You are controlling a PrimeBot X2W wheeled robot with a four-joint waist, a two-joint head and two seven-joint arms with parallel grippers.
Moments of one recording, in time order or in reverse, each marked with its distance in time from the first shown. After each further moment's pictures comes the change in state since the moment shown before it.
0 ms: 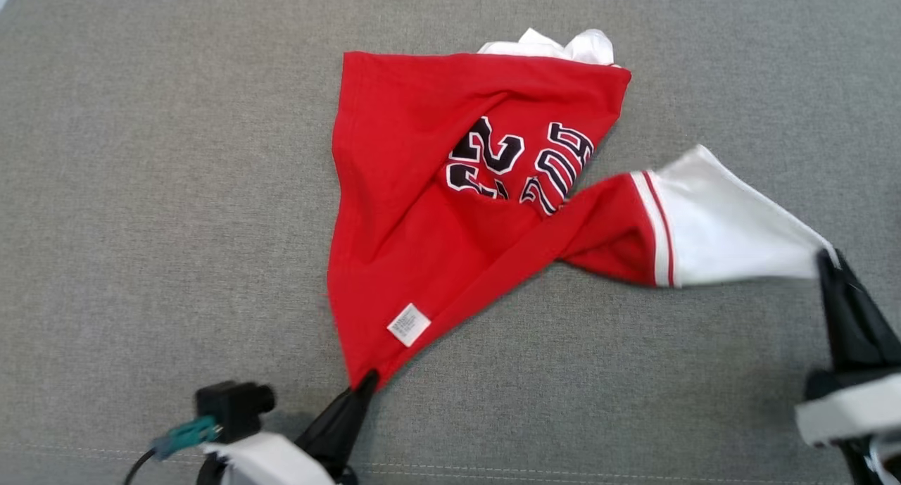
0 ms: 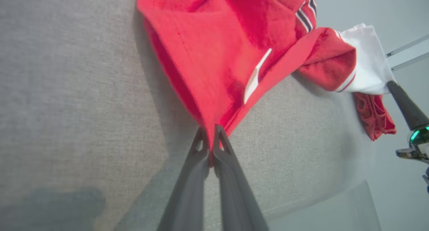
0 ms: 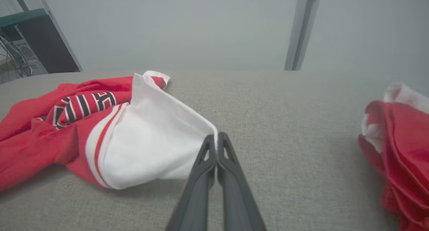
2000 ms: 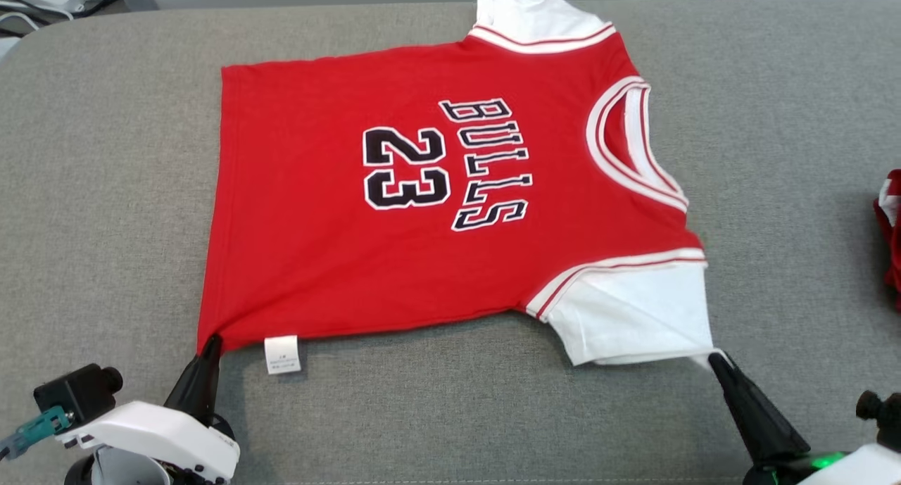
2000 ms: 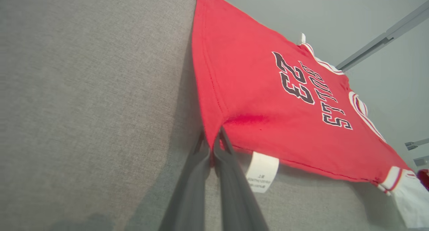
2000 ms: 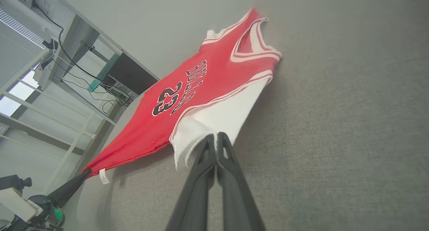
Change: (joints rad) left arm 0.011 0.134 0.192 0.046 -0.140 0.151 -0.134; right arm 0.249 -0.090 0.209 -0.194 0.633 -0.001 0.102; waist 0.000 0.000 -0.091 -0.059
